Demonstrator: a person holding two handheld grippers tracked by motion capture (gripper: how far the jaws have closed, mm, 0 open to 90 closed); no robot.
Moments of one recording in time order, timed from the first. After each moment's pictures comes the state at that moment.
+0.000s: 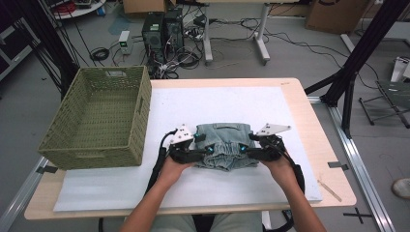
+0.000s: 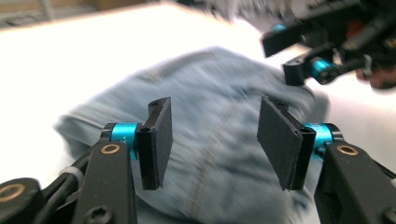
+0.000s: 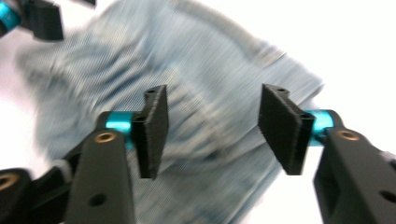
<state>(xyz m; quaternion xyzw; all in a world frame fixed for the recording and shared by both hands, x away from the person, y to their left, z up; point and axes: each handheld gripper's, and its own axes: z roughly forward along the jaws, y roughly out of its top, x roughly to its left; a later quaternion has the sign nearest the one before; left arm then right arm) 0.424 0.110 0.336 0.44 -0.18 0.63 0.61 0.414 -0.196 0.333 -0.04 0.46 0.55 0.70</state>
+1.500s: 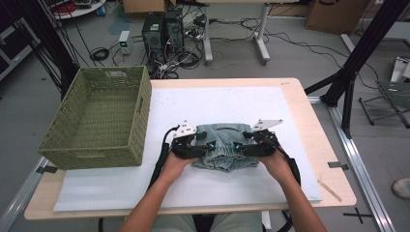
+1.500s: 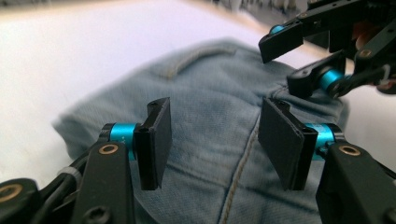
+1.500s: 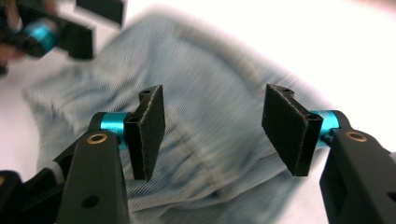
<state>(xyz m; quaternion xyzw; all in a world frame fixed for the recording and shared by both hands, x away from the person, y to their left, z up) 0.430 0.102 0.350 0.47 -0.15 0.63 0.60 0.415 -0.181 0.351 -0.04 0.50 0.52 0.69</state>
